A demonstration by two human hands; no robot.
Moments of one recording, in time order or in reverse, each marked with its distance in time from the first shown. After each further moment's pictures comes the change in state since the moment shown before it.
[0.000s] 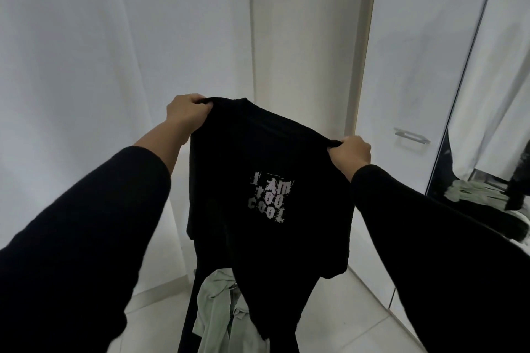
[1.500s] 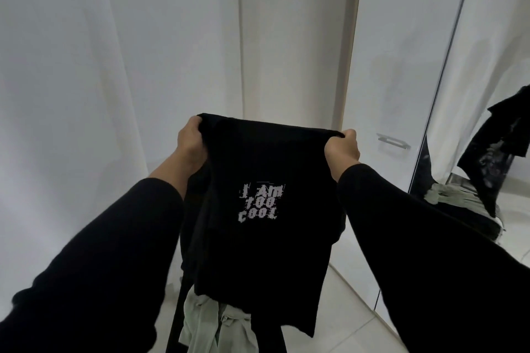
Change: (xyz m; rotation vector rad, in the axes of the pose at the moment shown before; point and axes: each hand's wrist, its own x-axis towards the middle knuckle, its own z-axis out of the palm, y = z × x) left_hand -0.034 -0.015 0.036 -0.851 -0.115 -0.267; right_hand -0.012 -0.016 -0.007 0.445 0.114 0.150
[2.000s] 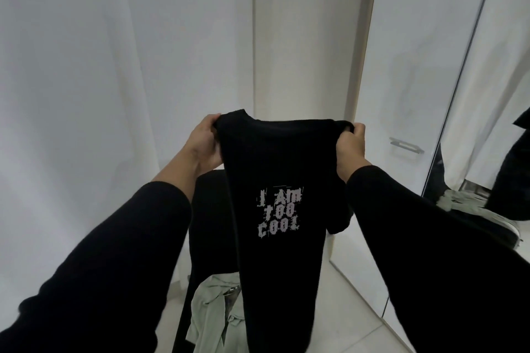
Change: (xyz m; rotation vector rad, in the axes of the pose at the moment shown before) left_hand -0.007 0.006 -0.011 -0.139 -0.417 -0.133; right_hand 0.000 -0.010 0.015 0.295 -0.066 -0.051
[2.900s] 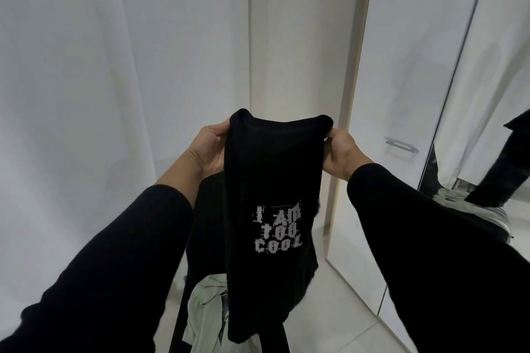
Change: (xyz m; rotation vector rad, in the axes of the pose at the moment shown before) left_hand -0.004 -0.006 0.012 -0.066 -0.135 -0.120; right_hand -0.008 -0.007 0.001 0.369 -0.468 0.302
